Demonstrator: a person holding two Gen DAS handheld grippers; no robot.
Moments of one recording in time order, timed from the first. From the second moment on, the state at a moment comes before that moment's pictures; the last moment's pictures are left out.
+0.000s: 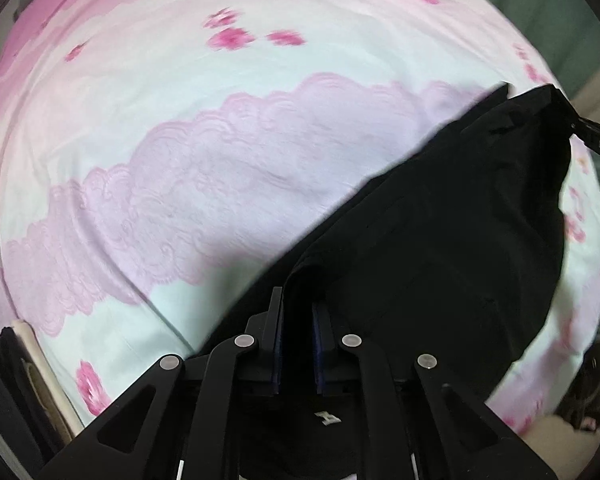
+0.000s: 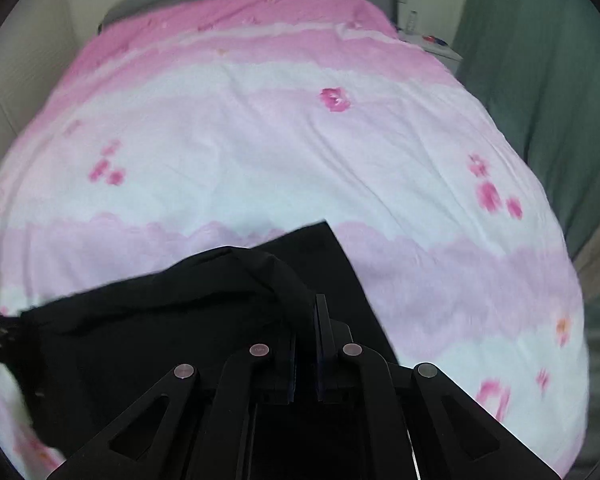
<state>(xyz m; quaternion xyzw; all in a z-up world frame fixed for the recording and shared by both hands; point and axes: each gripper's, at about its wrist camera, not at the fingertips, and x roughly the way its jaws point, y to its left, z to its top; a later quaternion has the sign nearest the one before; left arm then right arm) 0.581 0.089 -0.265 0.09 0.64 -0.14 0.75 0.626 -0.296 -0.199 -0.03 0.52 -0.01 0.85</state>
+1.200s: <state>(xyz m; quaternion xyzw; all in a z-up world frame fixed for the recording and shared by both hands) 0.342 0.193 -0.316 -0.33 0.61 0.04 0.72 0.422 -0.199 -0.238 -0.03 0.64 0.11 0.76</state>
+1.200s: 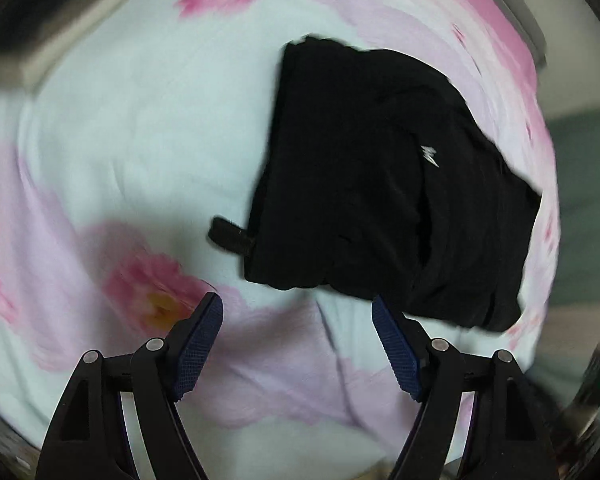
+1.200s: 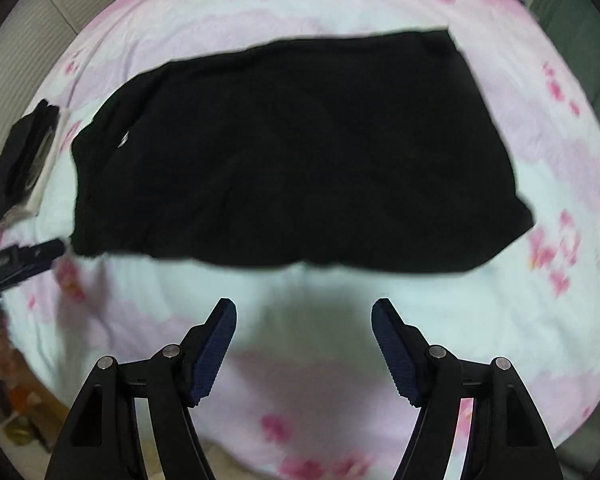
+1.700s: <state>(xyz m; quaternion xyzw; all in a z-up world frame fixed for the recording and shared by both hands) 0.379 0.169 -0.348 -0.38 0.60 0.07 0.70 0.390 -0.199 -0.261 -0.03 0.67 0.09 0.74</state>
